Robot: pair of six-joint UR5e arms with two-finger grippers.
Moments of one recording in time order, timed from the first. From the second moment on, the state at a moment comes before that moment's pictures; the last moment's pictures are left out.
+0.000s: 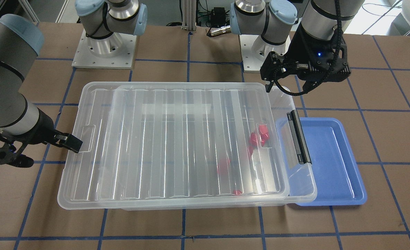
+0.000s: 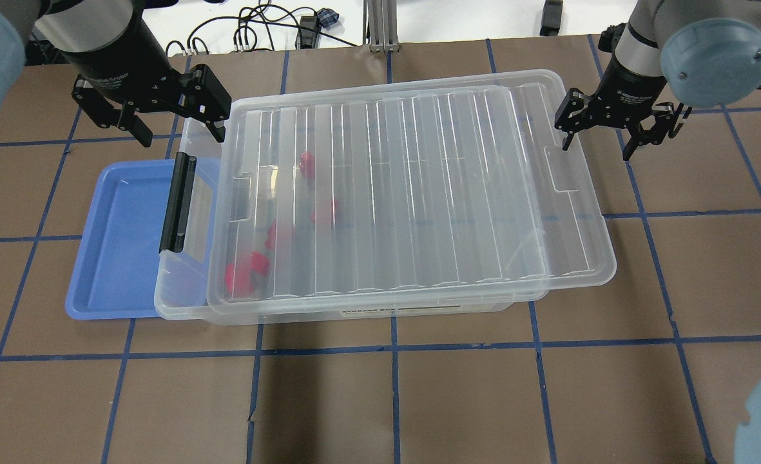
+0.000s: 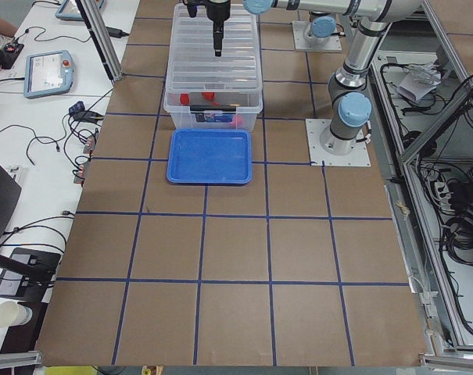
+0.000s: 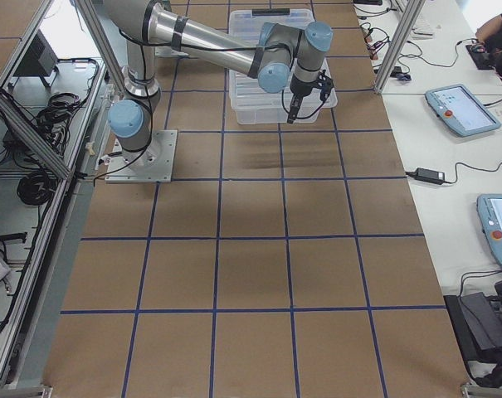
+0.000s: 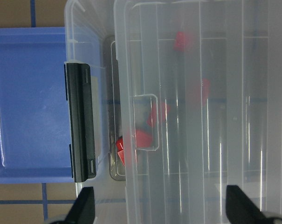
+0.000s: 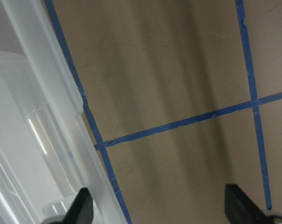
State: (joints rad) left arm -1.57 -1.60 -1.48 -1.61 1.55 0.00; right arm 1.40 -1.29 1.58 -1.75 -1.57 0.10
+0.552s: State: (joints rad) left arm -1.58 -1.60 -1.48 -1.61 1.55 -0.01; right arm 1.31 -1.29 1.58 -1.77 -1.57 -0.05
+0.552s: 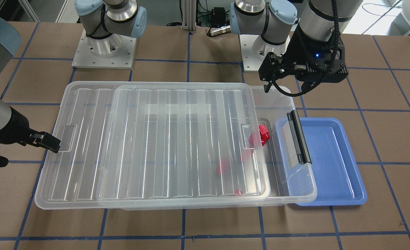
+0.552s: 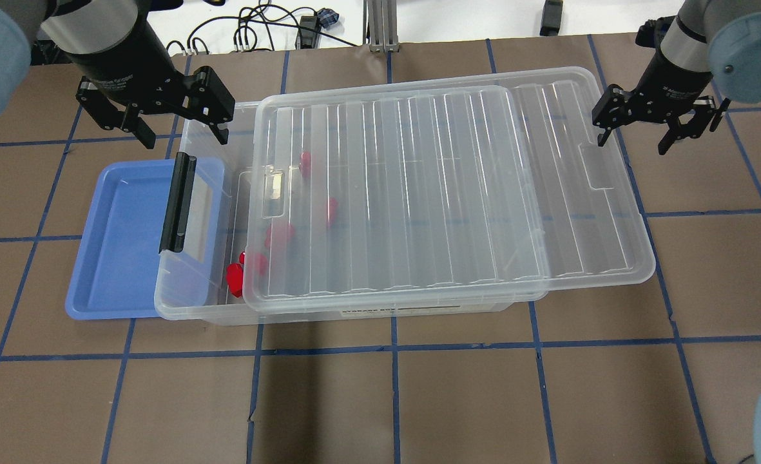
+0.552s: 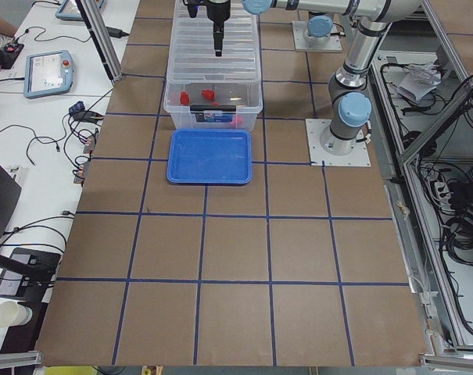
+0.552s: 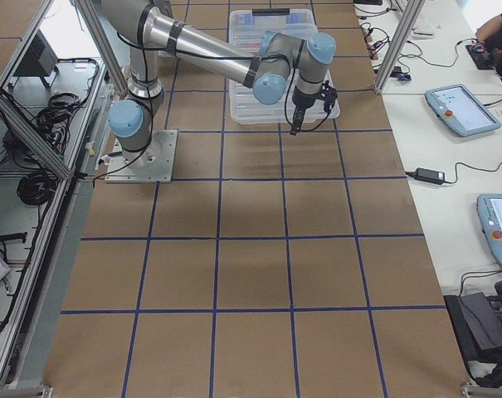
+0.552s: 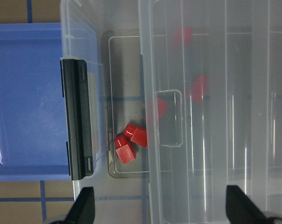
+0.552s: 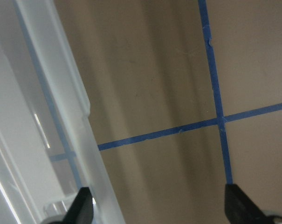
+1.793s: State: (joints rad) left arm -1.61 -1.70 -1.52 -1.55 1.58 0.00; right arm 1.21 -1.29 1.58 -1.82 -1.63 -0.26
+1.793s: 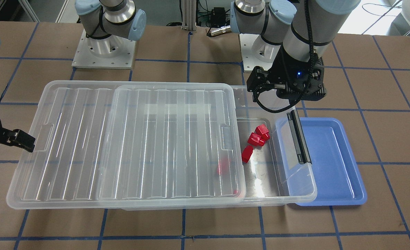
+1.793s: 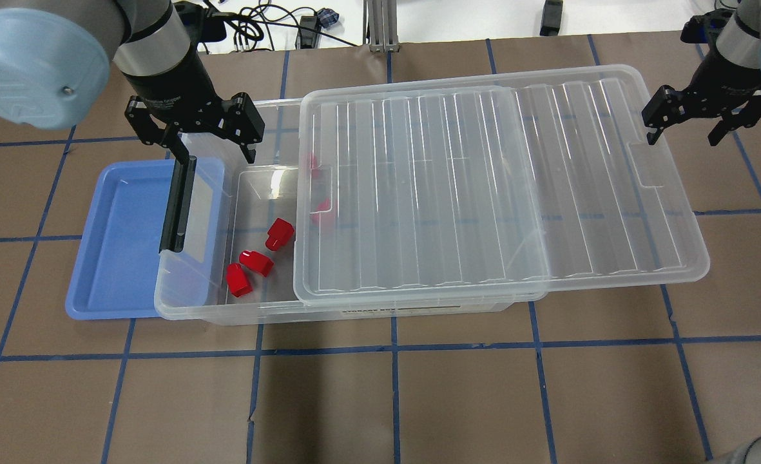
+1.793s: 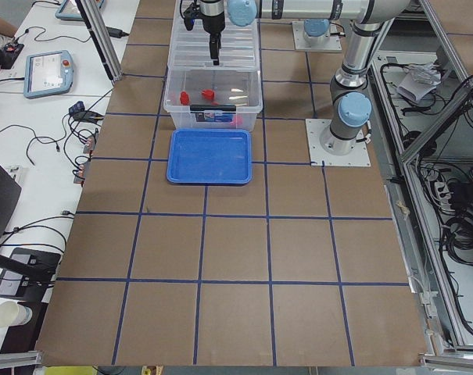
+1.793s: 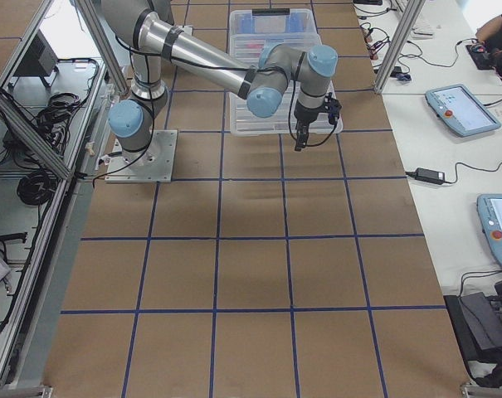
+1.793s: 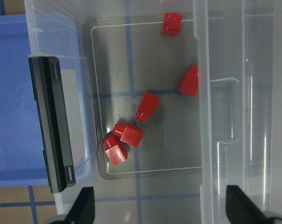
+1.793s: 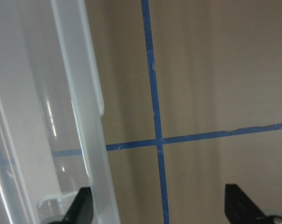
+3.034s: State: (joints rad) left arm -1.59 -1.83 -1.86 -1.05 1.56 -0.02; right arm 1.21 -1.29 1.58 -1.84 -1.65 -0.30
